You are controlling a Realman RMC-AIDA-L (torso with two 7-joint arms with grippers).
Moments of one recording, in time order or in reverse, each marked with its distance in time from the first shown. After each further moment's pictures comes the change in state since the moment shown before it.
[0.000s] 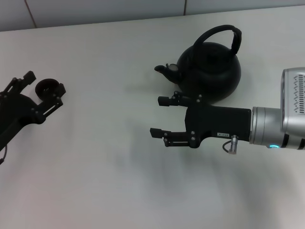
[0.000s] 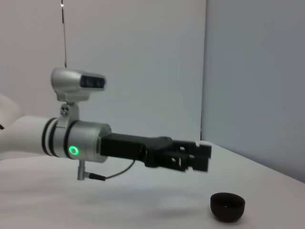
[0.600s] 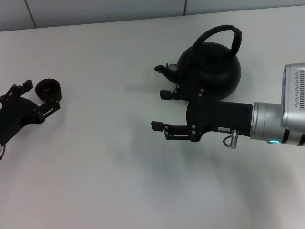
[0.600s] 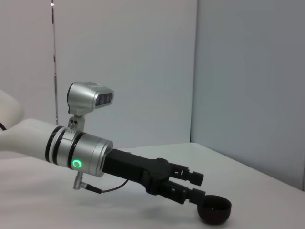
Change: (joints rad) left arm -0.055 0.001 0.011 0.001 0.016 -0.239 0.000; right arm 0.000 -0.002 0.001 -0.011 0.019 0.019 -0.001
